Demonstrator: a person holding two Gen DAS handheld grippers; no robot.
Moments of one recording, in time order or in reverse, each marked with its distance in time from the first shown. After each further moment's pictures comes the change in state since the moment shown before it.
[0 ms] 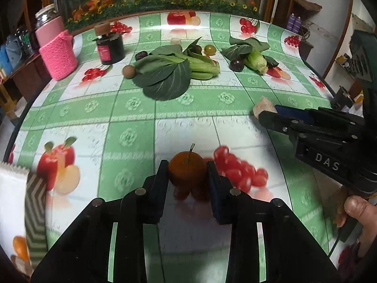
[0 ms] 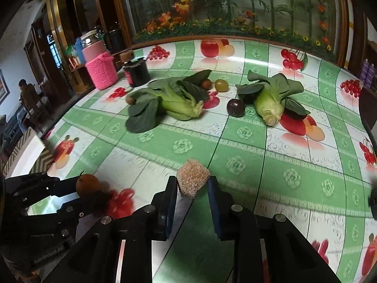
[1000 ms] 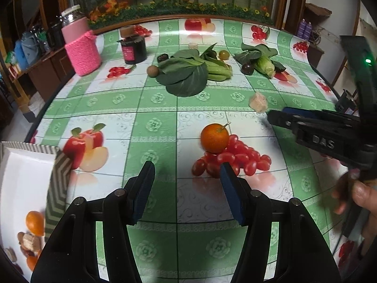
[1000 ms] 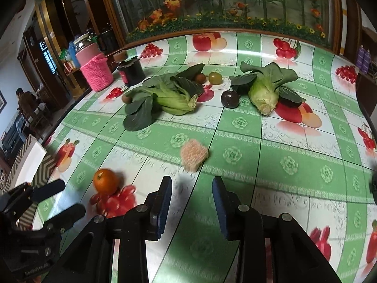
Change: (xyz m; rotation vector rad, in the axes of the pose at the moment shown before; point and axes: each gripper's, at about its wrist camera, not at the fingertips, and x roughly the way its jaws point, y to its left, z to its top) left arm -0.026 0.006 -0.013 -0.039 -0.022 0.077; right arm 0.003 -0.009 0.003 0.070 0.038 0.006
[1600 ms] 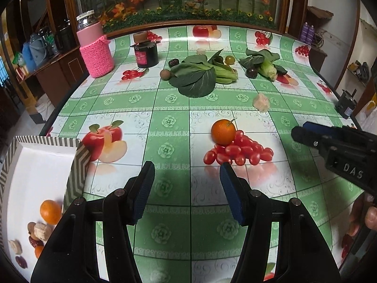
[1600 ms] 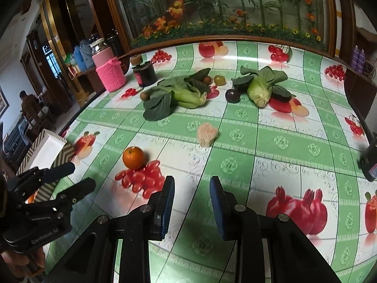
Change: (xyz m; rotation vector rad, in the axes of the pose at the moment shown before) left arm -0.024 0.008 -0.014 -0.003 -0.039 0.047; right arm -0.048 0.018 -0.032 0.004 -0.045 0.004
